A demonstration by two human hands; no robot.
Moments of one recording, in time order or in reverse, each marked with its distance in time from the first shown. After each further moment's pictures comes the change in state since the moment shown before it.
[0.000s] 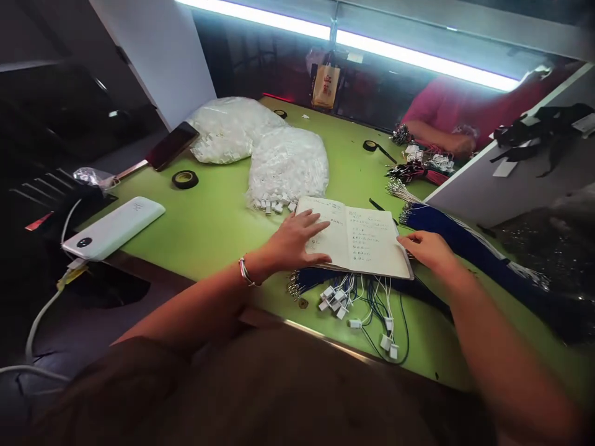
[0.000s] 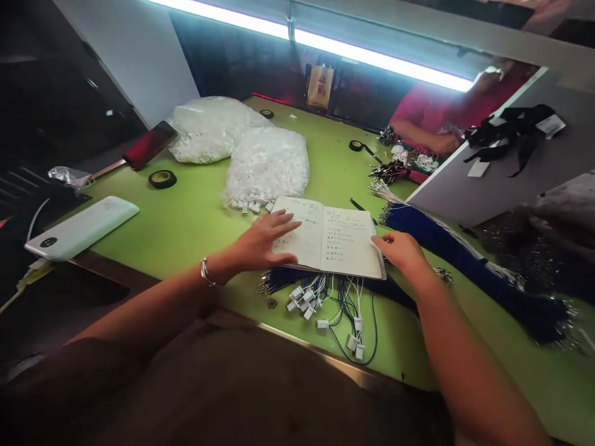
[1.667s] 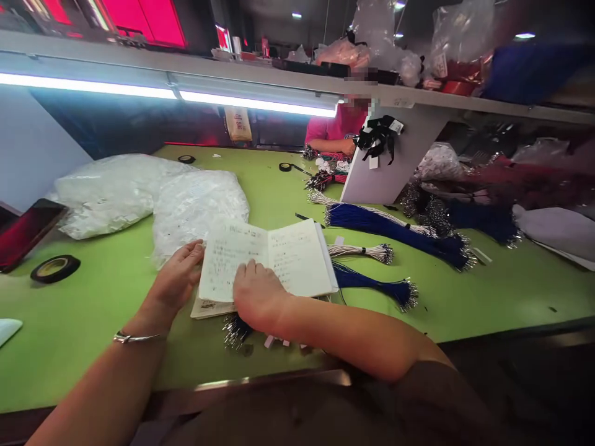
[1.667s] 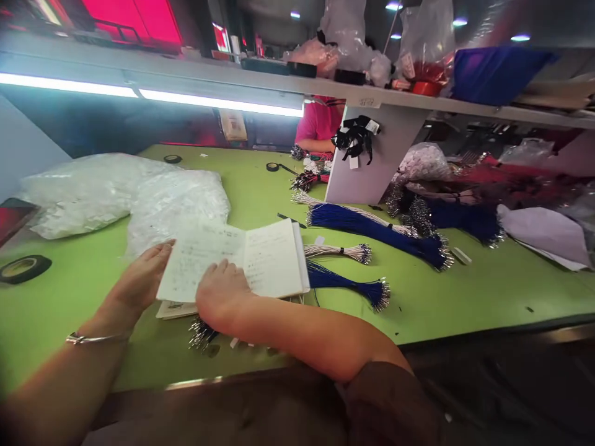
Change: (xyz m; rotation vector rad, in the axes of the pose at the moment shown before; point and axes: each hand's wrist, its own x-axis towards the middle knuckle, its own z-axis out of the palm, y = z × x) left_hand 0.021 -0.042 -0.022 -1.198 0.394 -0.768; right_hand -0.104 -0.191 0.044 -0.035 -0.097 -0.570
